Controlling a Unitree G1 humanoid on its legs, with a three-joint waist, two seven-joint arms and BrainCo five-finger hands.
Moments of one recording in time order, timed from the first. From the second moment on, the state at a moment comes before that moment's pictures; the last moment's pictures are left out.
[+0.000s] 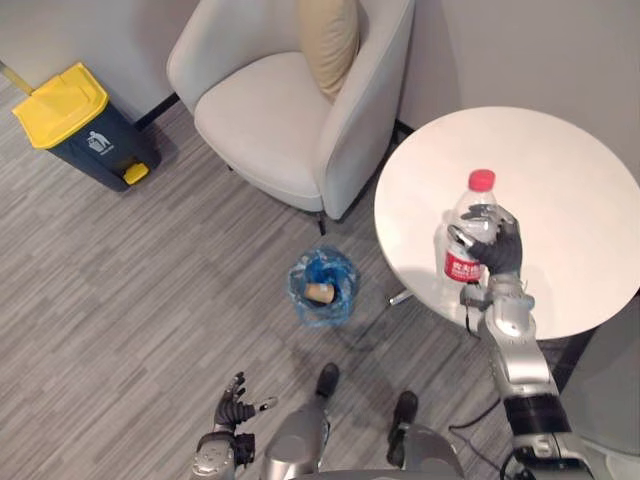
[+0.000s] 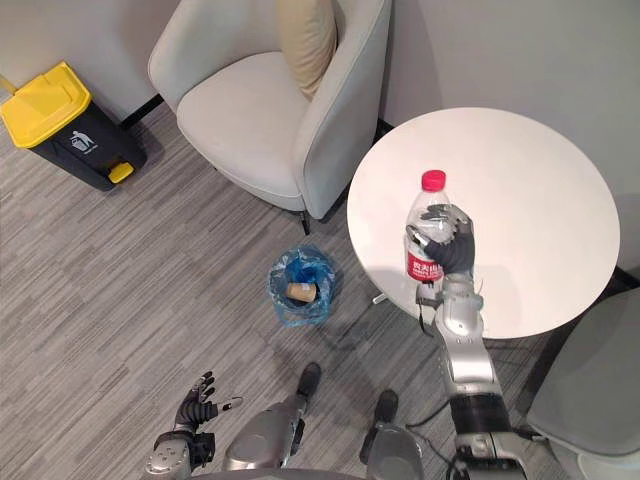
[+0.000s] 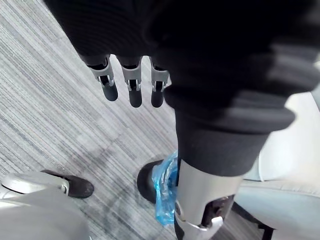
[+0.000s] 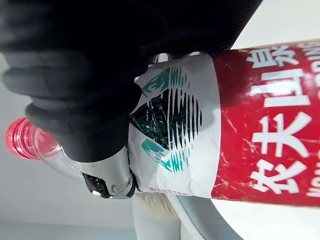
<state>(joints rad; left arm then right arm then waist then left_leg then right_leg) 0.24 0.13 -0.03 0.60 -0.09 -0.13 0.09 -0.07 -0.24 -0.08 -0.01 0.07 -0.18 -0.24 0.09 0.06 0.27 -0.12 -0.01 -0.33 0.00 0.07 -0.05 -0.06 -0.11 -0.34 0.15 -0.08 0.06</state>
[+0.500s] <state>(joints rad) 0.26 0.10 0.00 0.62 -0.08 -0.13 0.11 -0.01 -0.16 0.05 -0.06 0.00 -0.20 -0.18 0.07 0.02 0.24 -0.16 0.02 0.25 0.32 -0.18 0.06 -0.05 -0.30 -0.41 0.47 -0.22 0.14</state>
